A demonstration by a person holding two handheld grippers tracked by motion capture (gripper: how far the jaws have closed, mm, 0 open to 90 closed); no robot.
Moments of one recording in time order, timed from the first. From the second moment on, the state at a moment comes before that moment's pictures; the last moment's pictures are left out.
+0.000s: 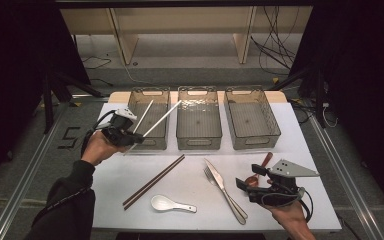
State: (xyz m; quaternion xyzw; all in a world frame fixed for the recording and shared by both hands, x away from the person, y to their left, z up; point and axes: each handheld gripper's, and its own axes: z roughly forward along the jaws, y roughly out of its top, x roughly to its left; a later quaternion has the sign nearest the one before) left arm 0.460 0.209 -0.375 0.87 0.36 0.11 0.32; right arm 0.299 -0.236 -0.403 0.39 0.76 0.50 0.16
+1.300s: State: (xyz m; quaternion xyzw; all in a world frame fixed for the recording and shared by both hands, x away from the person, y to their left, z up) left arm 0.542 0.226 -0.382 0.82 0.46 0.13 0.31; right arm 0.300 -0.235 -0.402 0.38 0.76 0.50 0.15
